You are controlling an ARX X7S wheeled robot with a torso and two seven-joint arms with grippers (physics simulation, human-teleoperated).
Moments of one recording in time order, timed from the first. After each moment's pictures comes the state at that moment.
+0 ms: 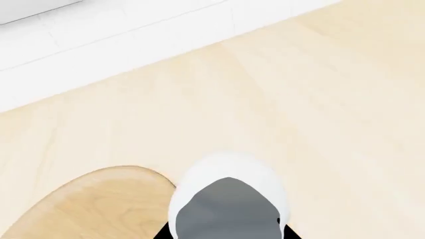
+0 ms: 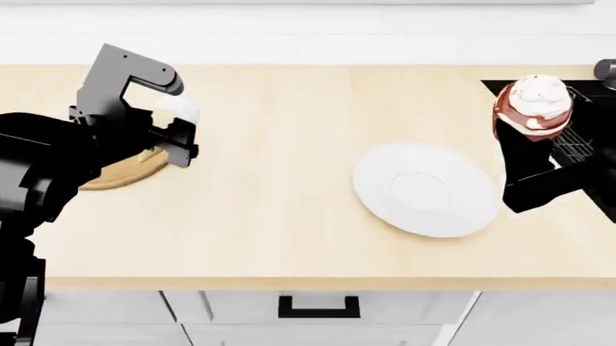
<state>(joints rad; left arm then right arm) -1.17 -0.49 0.34 -0.12 -0.35 -1.22 0.30 0.80 1.03 0.12 -0.61 1.46 1.18 0.44</state>
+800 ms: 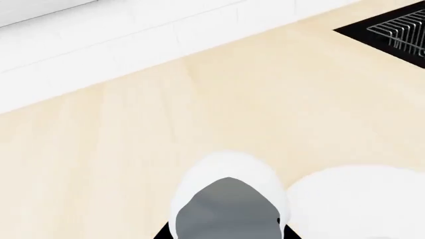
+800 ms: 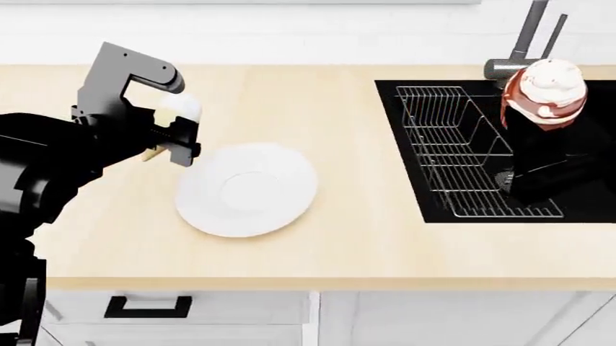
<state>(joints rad) -1.16 -0.49 0.32 -0.10 -0.37 -1.24 0.29 0.83 1.04 0.13 -0.62 1.51 1.17 0.49</state>
